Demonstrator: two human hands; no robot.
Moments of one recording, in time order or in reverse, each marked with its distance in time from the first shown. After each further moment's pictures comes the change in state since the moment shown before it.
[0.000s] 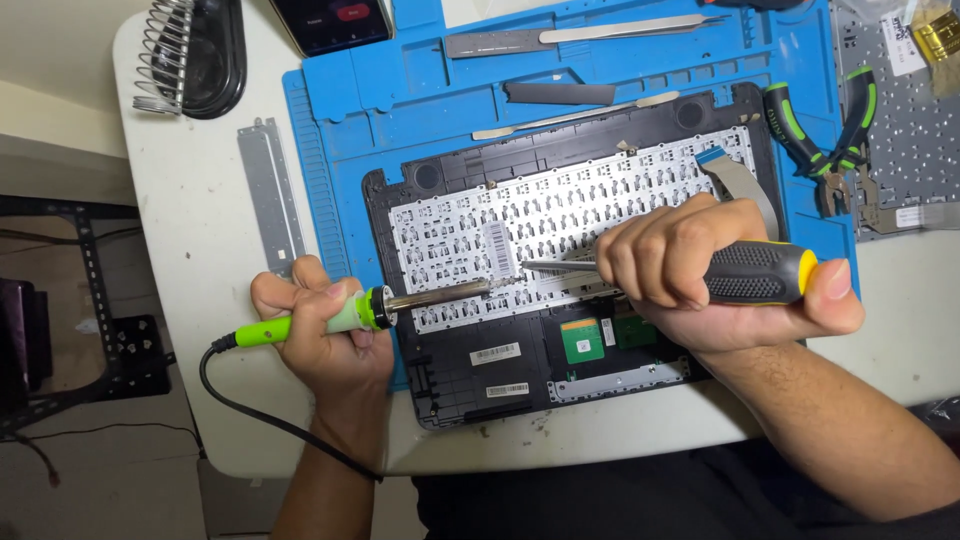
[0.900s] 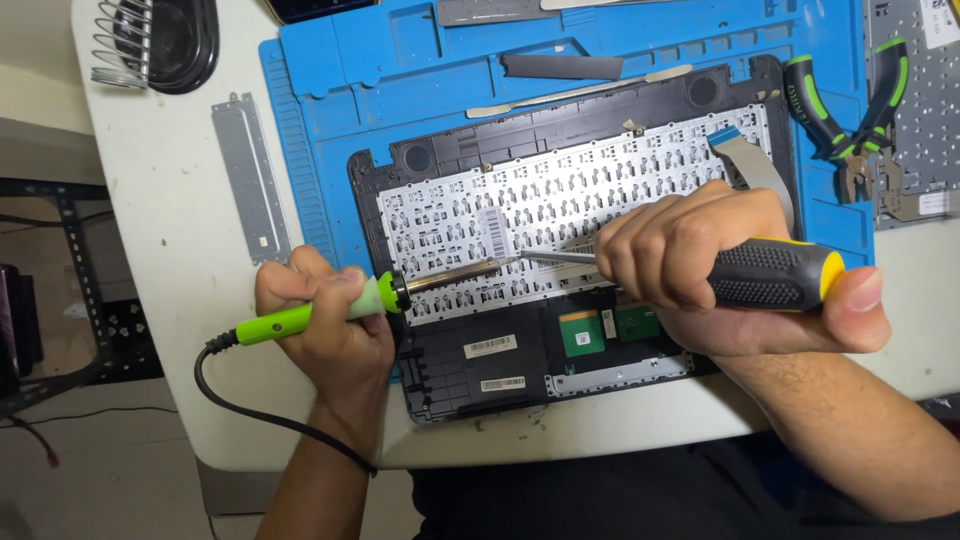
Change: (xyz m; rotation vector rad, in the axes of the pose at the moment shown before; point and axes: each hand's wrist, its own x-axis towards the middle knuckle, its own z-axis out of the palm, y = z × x) left_hand 0.006 -0.038 -0.041 0.202 -0.052 0.187; right_hand 0.004 -0.012 0.010 -0.086 -0.045 0.052
